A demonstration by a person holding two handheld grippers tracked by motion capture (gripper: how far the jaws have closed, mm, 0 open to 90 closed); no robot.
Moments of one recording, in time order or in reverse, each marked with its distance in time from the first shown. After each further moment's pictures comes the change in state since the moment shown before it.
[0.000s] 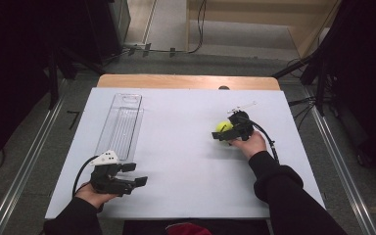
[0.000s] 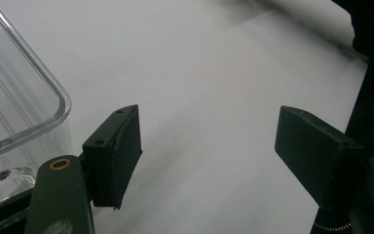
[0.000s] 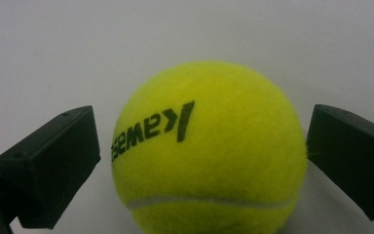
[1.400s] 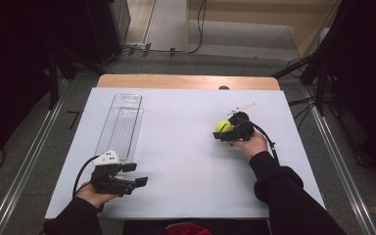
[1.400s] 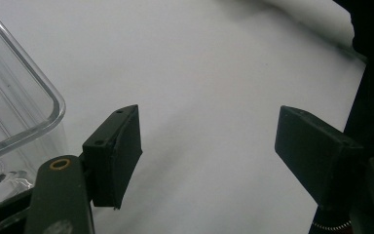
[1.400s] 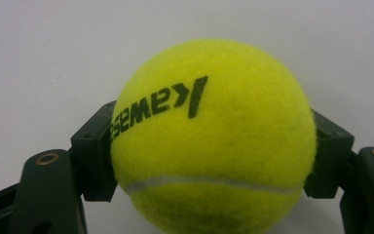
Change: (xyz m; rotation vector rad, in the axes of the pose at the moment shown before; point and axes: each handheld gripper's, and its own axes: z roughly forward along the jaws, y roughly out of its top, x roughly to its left) left arm -0.001 0.000 0.001 0.001 -0.005 0.003; right arm 0.006 -0.002 -0.007 -0.010 -0.015 -0.064
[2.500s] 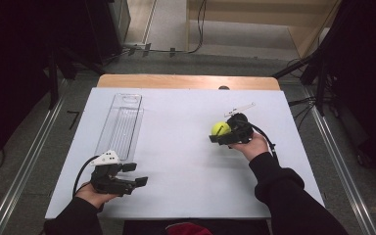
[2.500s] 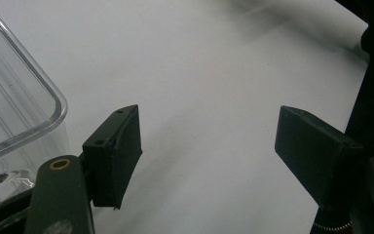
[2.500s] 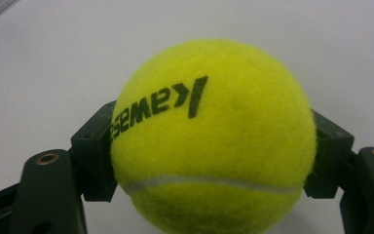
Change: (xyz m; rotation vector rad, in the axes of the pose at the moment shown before) left arm 0.000 0.000 0.000 0.001 0.004 0.000; right arm 0.023 0.003 -0.019 -0.012 0.088 -0.059
